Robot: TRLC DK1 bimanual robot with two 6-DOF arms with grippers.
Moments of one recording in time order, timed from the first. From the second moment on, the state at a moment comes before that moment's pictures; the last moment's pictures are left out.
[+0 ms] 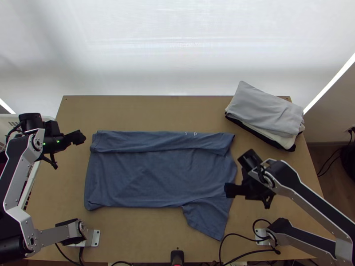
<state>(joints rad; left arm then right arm) 0.33 1.34 1.10 -0.72 0.28 -0.07 0.58 1.12 0.82 -1.15 -0.20 0.63</state>
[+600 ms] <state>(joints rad) 0.33 1.31 1.10 -0.75 0.28 -0.02 0.61 1.19 0.64 -0.92 -0.29 0.59</state>
